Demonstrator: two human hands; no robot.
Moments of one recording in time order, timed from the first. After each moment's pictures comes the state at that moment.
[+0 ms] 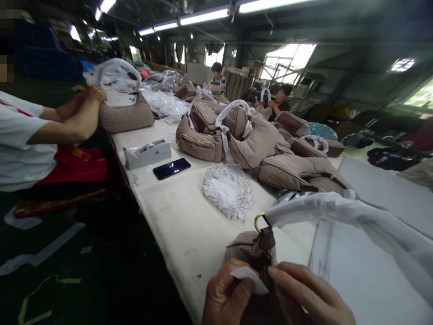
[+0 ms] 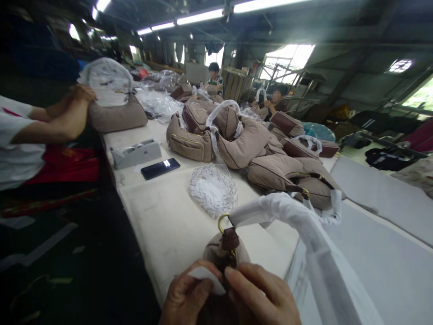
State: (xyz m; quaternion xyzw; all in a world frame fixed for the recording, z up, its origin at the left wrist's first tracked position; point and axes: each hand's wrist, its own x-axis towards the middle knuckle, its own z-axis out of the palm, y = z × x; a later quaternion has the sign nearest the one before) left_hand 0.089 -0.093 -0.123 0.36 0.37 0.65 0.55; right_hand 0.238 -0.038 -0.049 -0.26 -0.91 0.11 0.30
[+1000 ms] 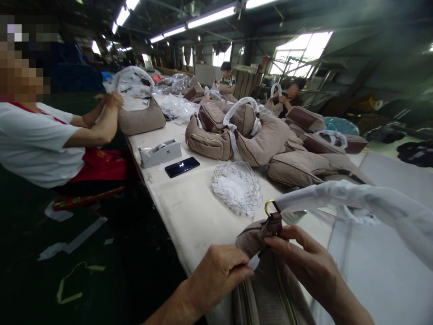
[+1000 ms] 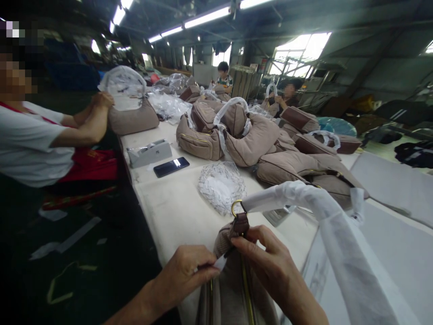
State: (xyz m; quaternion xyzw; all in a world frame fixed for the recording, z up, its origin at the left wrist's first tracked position) left_hand 0.029 -0.077 -0.099 0.72 0.49 0.36 0.33; right_hand 0.239 0.004 -0.066 -0.21 -0.91 0.12 0.33
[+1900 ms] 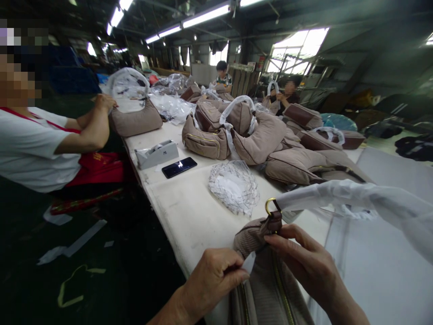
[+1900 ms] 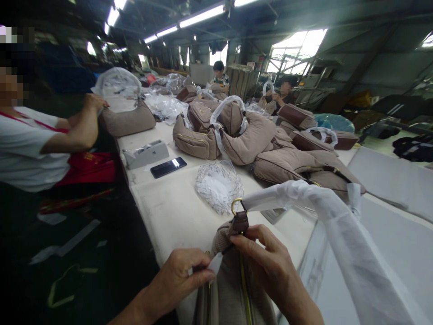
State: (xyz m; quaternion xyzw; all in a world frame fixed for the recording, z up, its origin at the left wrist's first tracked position) left_hand 0.033 -0.080 -0.103 0.66 0.52 0.37 0.40; right_hand 0.241 0.001 -0.067 -0.22 -0.89 0.13 0.36
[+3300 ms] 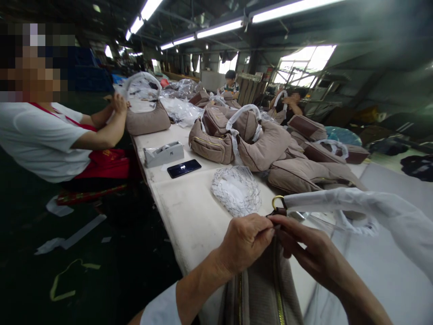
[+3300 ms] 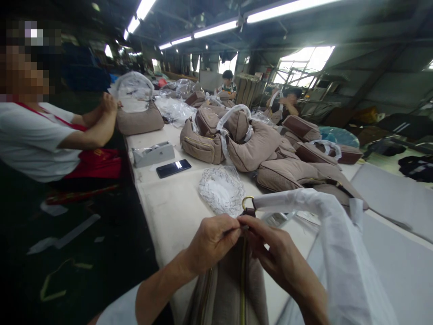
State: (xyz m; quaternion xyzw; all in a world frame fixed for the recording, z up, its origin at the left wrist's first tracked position) left_hand 0.066 -0.020 -0.065 0.67 0.43 0.54 0.28; right_hand 0.241 0.020 -0.035 -0.31 -0.90 0.23 0.22
